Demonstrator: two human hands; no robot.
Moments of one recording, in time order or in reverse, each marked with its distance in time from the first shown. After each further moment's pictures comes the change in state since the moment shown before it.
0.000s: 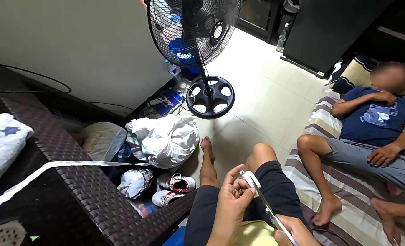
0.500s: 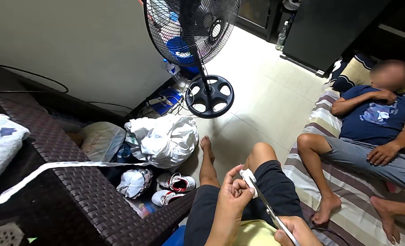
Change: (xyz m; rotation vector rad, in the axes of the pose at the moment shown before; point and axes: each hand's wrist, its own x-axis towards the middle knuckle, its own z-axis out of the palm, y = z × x) left_hand 0.003 -0.002 -0.001 -0.017 0.003 -0.066; right_hand -0.001 0.000 -0.004 0.042 0.021 0.008
